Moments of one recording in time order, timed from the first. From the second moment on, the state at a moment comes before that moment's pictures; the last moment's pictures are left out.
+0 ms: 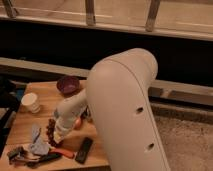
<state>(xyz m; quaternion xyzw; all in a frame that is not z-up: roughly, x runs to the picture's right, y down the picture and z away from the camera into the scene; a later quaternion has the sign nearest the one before) -0.231 0.252 0.771 -0.45 -0.04 0.38 0.81</state>
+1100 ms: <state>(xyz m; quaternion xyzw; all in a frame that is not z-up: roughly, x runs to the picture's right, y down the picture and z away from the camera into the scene) -0.193 0.165 0.710 -0.37 -0.10 0.40 0.83</state>
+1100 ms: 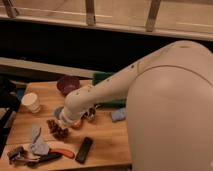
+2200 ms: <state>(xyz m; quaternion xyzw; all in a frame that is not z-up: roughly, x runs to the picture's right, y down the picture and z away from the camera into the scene) -0.137 -0.091 0.658 -0.23 -0.06 0.43 0.87</state>
